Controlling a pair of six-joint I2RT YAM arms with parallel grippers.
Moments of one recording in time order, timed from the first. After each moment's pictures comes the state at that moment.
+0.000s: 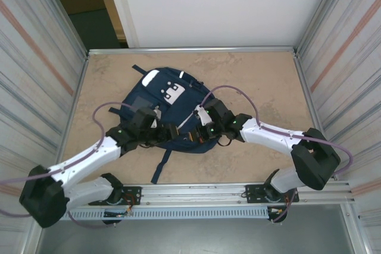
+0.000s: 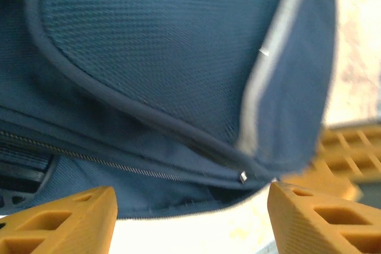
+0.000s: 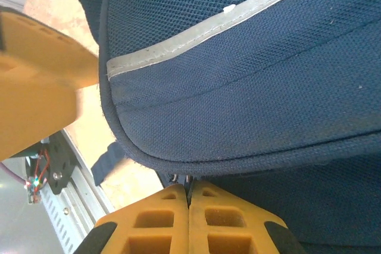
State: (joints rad) left arm -0.68 1.10 0.66 -0.43 0.17 -0.95; right arm 0.81 1.43 0.84 -0.26 -0.41 0.49
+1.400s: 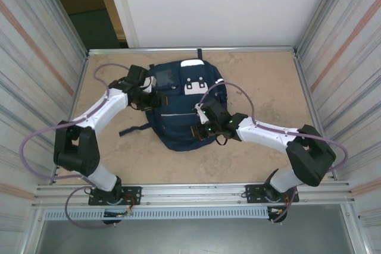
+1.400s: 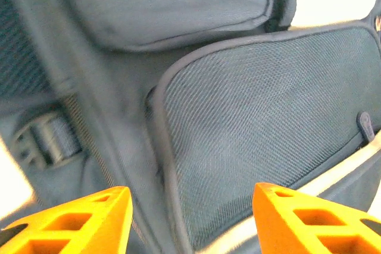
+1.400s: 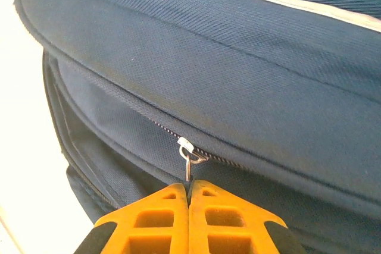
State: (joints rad) left arm -0.32 1.55 1.19 -0.72 0.28 -0.42; right arm 0.83 1.49 0.86 -0.26 -0.18 0.42
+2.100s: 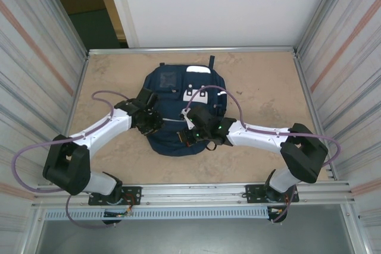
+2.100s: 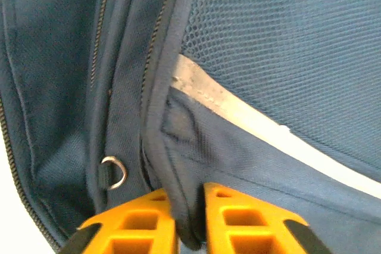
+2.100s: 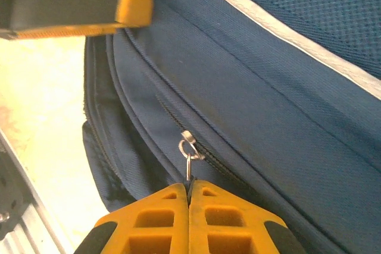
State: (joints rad) left arm -0.49 1.41 0.94 -0.71 0.11 -0.91; right arm 0.98 1.54 0.93 -0.21 -0.13 0.49
